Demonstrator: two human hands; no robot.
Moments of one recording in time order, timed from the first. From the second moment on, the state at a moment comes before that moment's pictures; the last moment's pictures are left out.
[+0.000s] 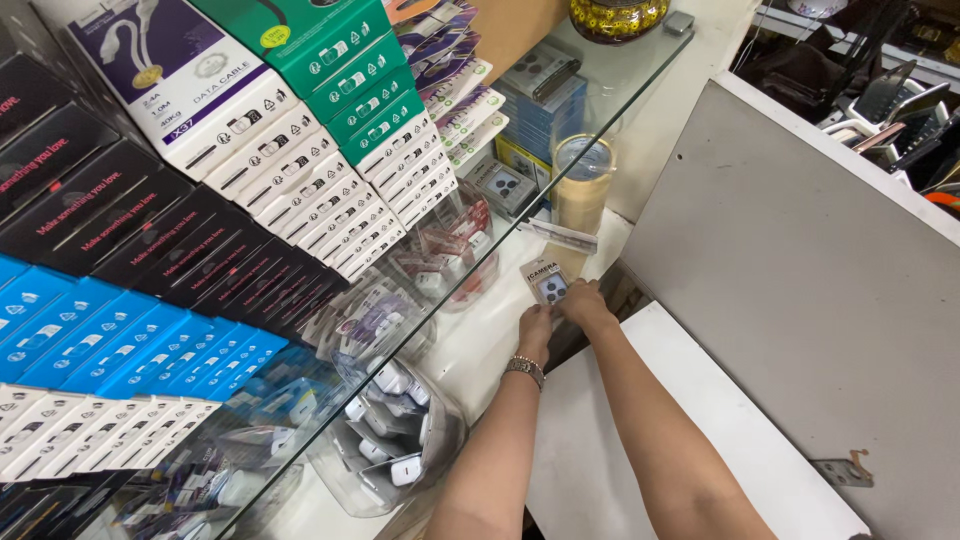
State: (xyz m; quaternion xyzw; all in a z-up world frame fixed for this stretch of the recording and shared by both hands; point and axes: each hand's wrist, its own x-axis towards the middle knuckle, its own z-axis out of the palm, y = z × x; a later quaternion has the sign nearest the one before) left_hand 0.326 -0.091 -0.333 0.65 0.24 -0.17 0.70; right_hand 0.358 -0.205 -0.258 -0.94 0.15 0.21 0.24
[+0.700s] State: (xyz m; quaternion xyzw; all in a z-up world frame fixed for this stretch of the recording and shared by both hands) left_hand 0.129 -0.067 -0.088 0.62 0.08 -0.12 0.77; right_hand 0.134 -0.261 -0.066 -0.75 0.19 0.05 0.63
